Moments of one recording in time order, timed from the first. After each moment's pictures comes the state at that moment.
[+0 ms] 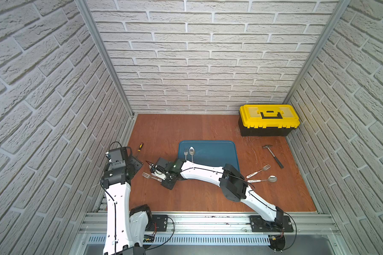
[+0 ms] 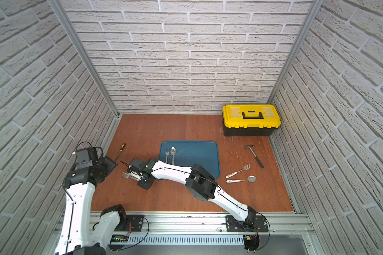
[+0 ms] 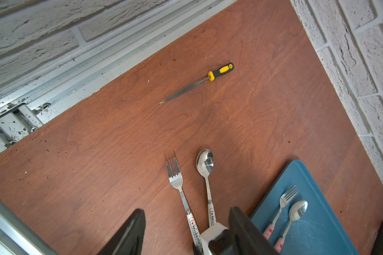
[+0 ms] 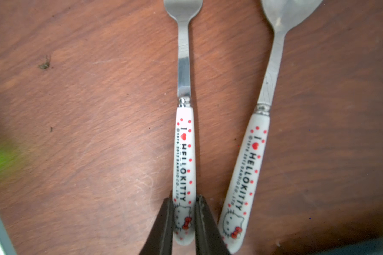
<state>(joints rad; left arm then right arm) 0.40 0.82 0.84 -0.98 0.00 -0.65 1.12 2.50 2.18 -0.91 -0.04 -0.01</state>
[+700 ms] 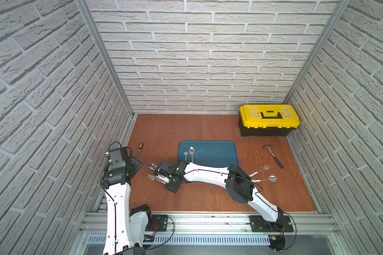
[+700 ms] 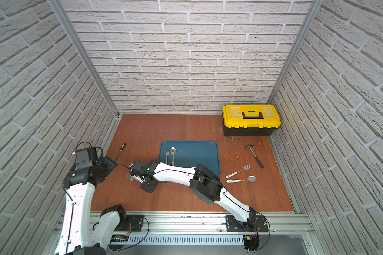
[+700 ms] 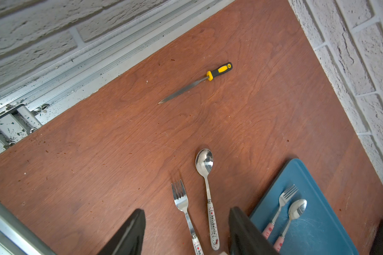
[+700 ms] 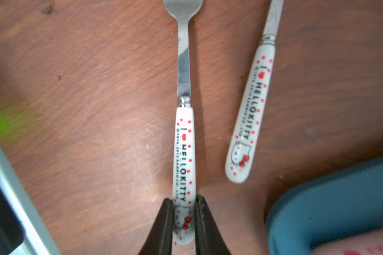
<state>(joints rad) 0.40 0.81 0.84 -0.98 0.01 -0.65 1.15 2.36 2.02 -0.94 0.01 0.05</state>
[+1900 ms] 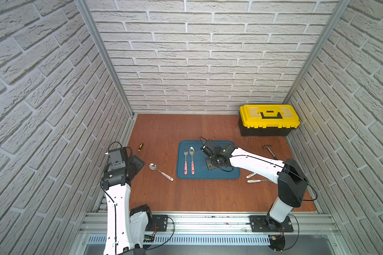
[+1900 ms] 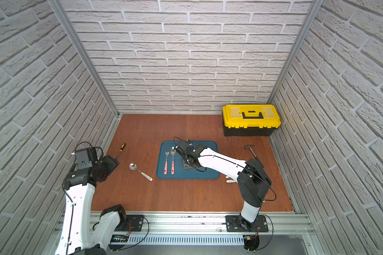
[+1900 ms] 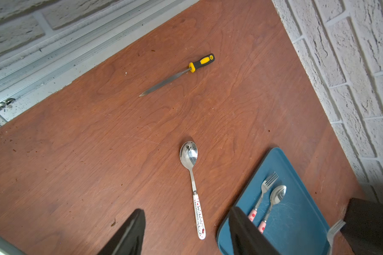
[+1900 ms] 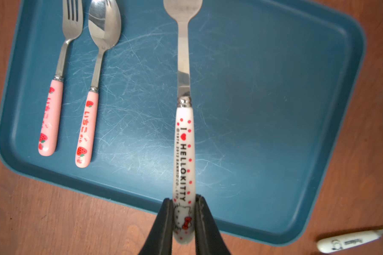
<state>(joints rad) 0.40 0.80 0.84 -0.96 0.11 -0.65 0.82 1.74 1.32 -0.85 0.27 0.59</state>
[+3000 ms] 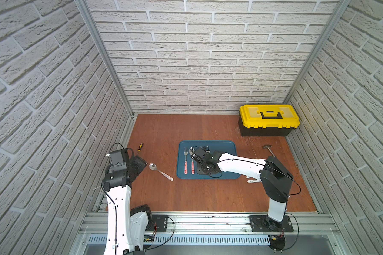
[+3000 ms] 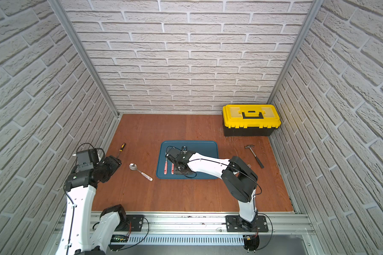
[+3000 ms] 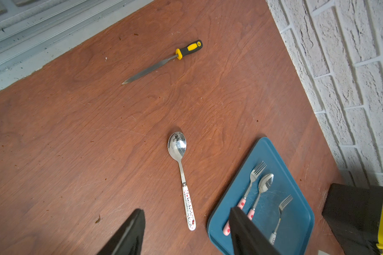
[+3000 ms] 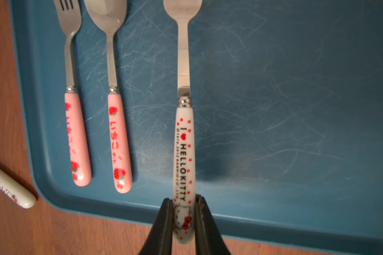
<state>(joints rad) 0.38 0.78 0.81 -0.94 0.18 -0.67 0.90 1.89 1.34 -0.72 0.20 0.95</state>
